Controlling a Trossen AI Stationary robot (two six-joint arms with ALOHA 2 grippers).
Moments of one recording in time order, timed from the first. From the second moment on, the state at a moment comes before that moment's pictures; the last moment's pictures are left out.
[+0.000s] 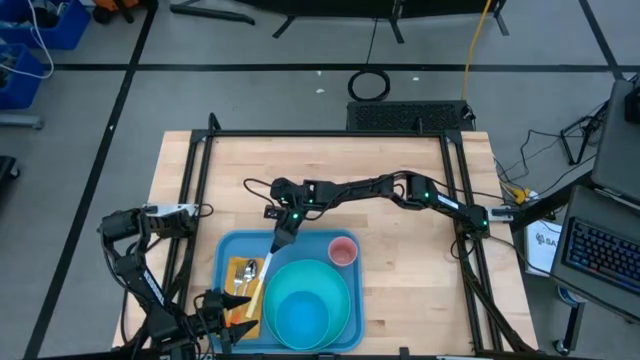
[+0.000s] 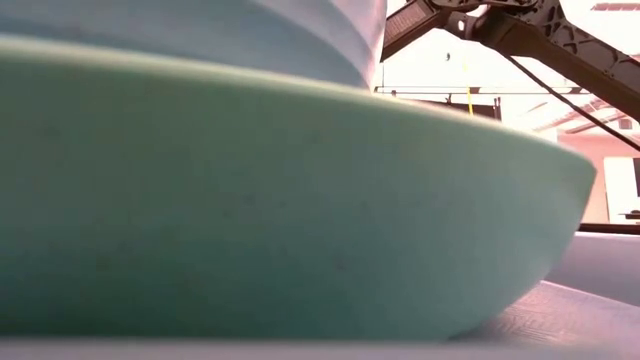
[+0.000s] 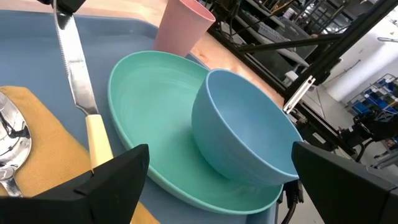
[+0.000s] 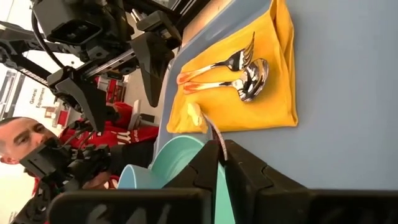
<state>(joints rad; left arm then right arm) -1.24 1.86 1.01 -0.53 -1.26 -2.02 -0.10 2.47 1.93 -0.09 -0.94 0.61</state>
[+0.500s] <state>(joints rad) -1.24 1.86 1.01 -0.53 -1.25 -2.01 -0.08 2.47 1.93 -0.09 -0.89 0.58</state>
